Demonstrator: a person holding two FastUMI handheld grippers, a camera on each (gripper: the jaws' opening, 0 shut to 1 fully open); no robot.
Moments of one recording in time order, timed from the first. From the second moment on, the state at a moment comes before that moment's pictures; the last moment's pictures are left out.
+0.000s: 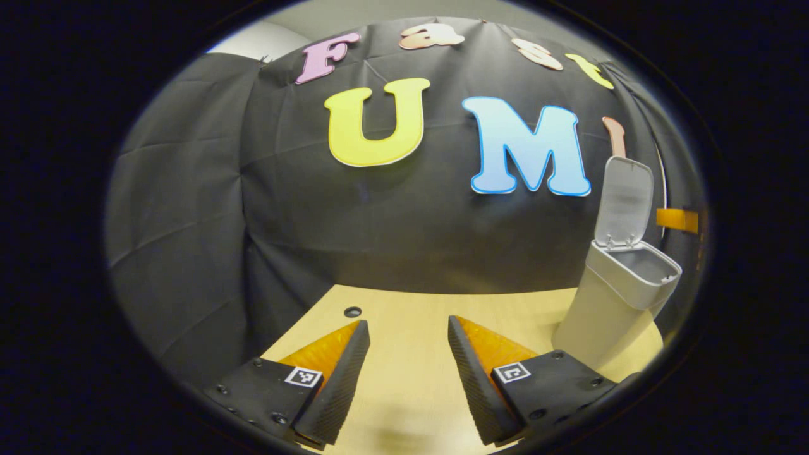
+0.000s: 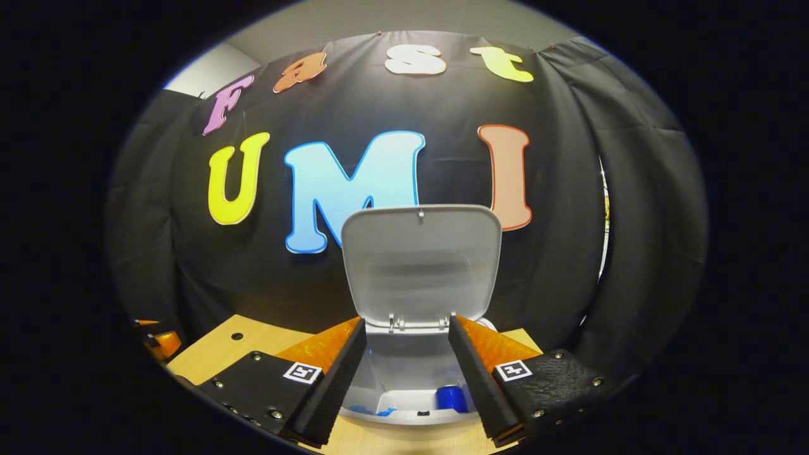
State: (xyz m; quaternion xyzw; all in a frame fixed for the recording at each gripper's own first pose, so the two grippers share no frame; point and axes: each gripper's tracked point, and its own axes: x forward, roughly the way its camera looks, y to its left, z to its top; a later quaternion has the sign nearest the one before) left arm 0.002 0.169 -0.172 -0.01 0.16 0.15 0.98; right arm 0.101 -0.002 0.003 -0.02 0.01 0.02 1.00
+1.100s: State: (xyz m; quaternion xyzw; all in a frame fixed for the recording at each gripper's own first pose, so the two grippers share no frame) left arm -0.008 0.171 -0.190 -0.02 0.17 0.16 0.97; right arm 0.105 0.009 0.142 -0.03 -0.12 0.02 0.99
